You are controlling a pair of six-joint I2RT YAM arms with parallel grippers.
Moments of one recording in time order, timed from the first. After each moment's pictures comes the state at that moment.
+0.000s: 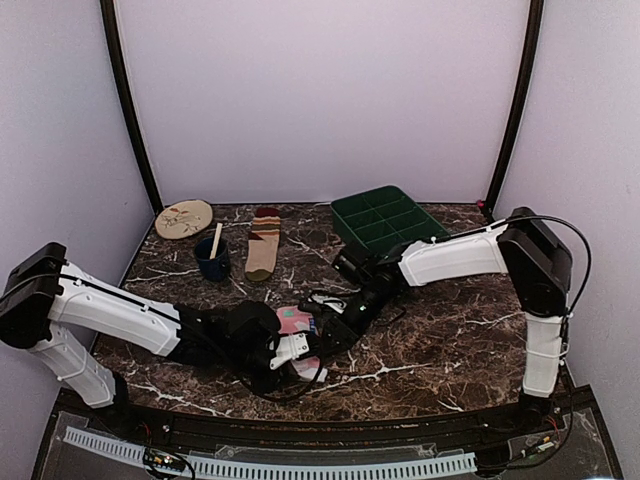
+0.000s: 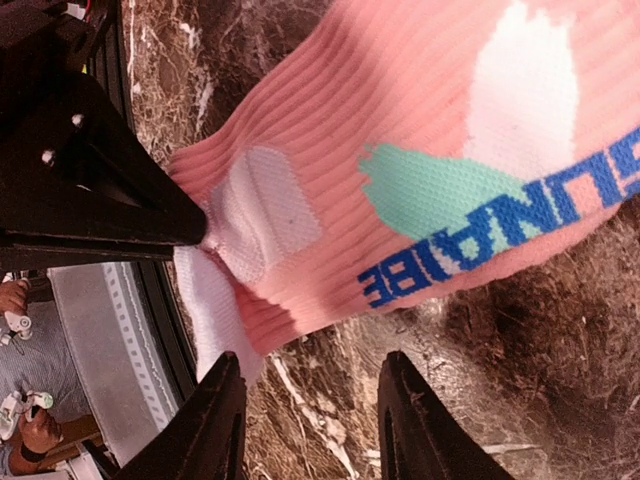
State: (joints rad) left arm -1.15 1.52 0.69 -0.10 0.08 0.12; right arm 0.91 2.00 1.33 -0.57 -0.71 -0.01
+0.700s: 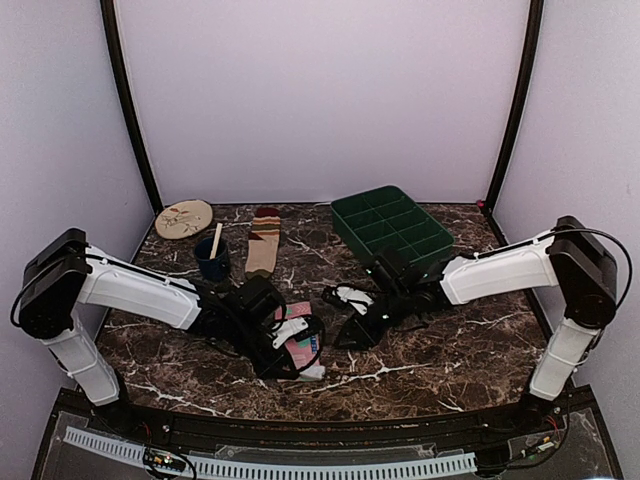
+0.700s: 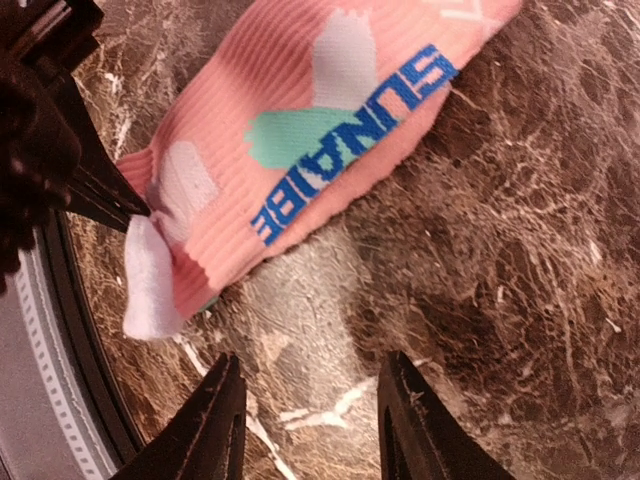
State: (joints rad) left arm -0.99 1.66 0.84 -0.28 0.39 -0.07; right arm 0.91 1.75 0.99 -0.22 -0.44 0.05
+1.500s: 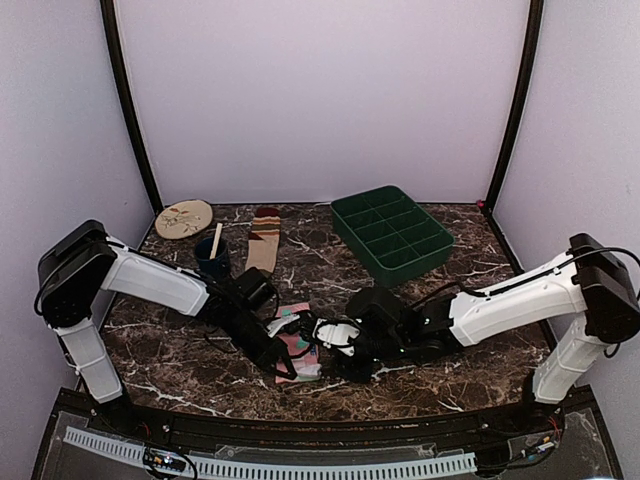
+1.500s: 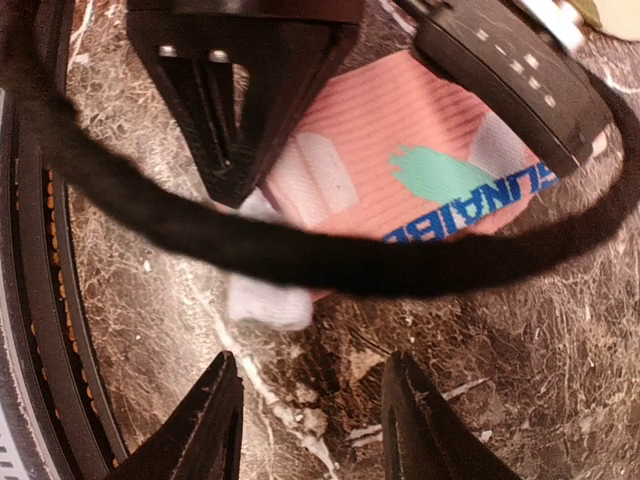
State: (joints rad) left arm -0.84 1.76 0.86 -0.31 0.71 -0.19; right arm 1.19 1.63 0.86 -0.06 -0.07 -0.09
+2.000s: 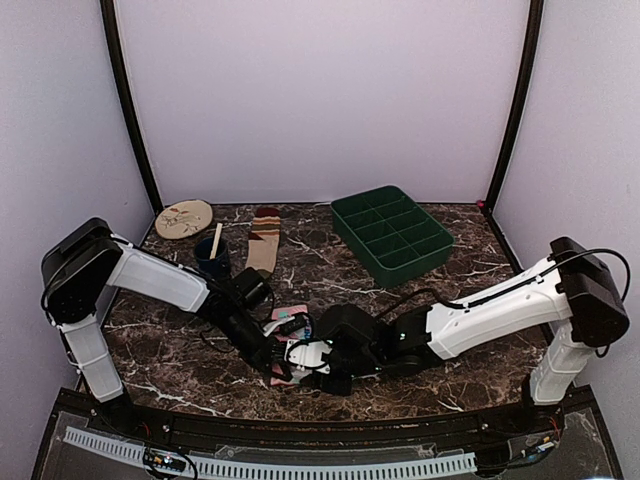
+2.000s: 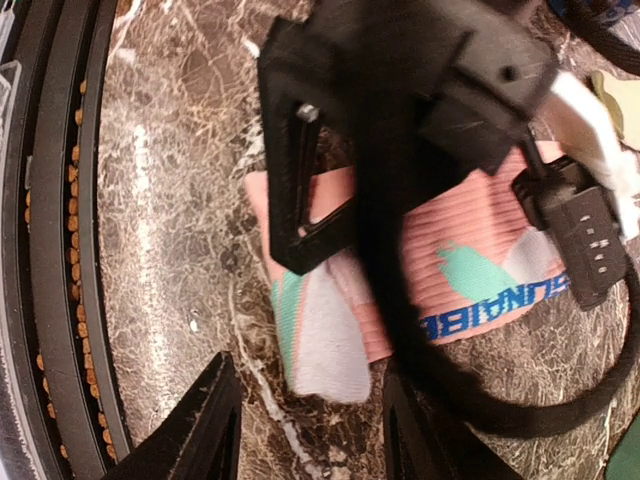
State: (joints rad) left arm -0.79 1.80 0.87 -0.36 0.81 -0.17; right arm 1.33 1.73 1.00 -0.09 0.06 -0.22
